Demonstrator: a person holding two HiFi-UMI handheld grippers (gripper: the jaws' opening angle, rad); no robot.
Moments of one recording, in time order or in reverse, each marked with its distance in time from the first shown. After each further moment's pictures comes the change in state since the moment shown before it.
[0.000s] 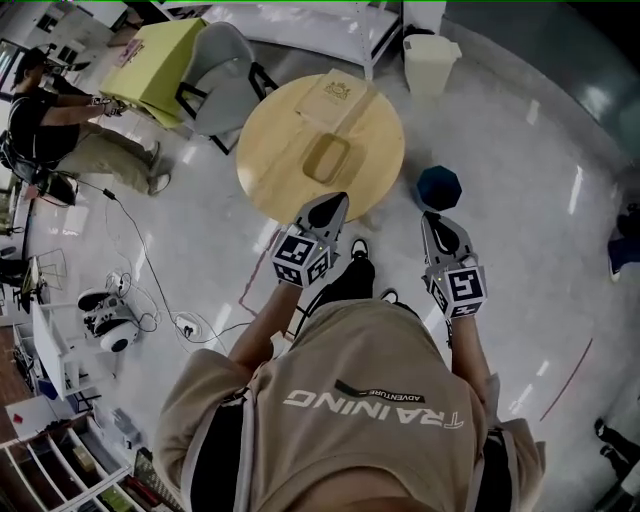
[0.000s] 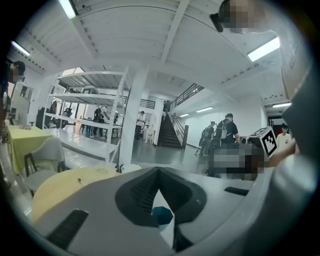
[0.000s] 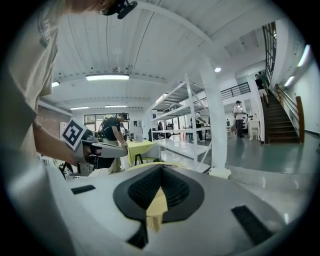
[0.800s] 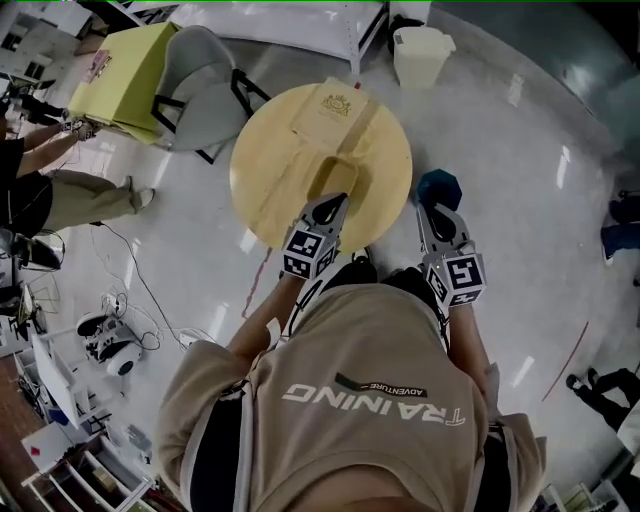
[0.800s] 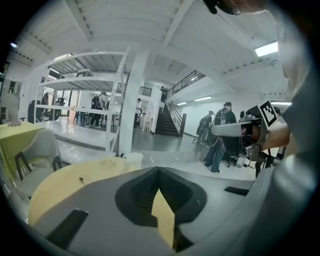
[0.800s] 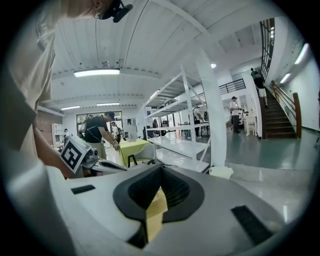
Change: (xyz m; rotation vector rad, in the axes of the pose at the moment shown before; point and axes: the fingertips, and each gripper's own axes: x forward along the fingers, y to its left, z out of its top) left arm 0.089 0.132 -0.032 0.015 0.162 -0.070; right arm 0.154 -0.028 0.035 0.047 0.034 -0.059
